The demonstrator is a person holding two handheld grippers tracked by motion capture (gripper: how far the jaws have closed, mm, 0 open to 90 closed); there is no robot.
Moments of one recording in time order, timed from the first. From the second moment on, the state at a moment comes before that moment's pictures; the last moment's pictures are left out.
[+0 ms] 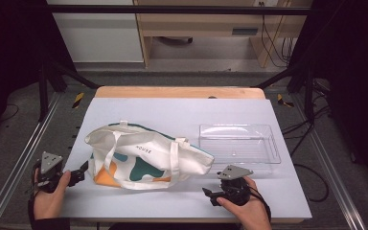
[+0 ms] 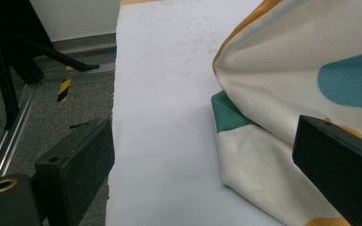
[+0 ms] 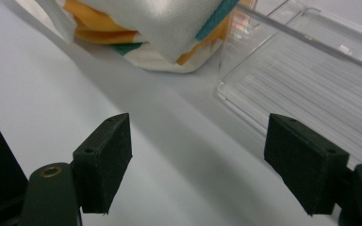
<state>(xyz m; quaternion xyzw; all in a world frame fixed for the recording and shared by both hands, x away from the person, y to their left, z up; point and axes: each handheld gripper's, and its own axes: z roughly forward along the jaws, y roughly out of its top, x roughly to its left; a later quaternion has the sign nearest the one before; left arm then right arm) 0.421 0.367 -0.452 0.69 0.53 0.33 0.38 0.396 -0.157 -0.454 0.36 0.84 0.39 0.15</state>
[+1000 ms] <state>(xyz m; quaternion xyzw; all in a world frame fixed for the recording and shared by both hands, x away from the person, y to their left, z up) 0.441 0.332 -0.327 0.74 0.40 0.32 0.44 0.403 -0.135 -0.342 0.27 0.82 0.46 0.19</state>
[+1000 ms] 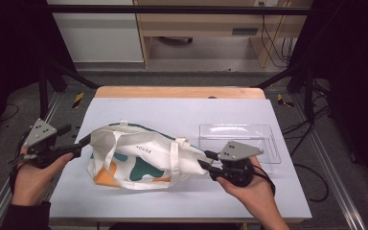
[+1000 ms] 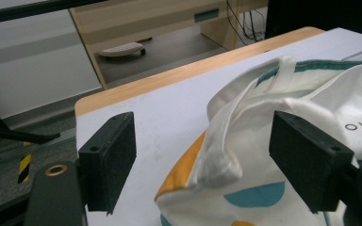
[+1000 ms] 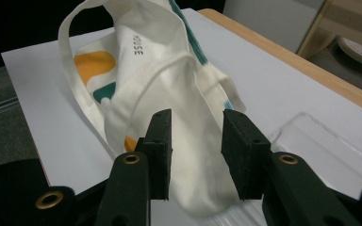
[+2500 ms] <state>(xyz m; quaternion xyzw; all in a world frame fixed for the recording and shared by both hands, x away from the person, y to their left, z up) 0.499 0.267 -0.296 0.86 0.28 0.25 0.33 0.412 -0.027 -0.355 0.17 0.87 0.46 0.08</state>
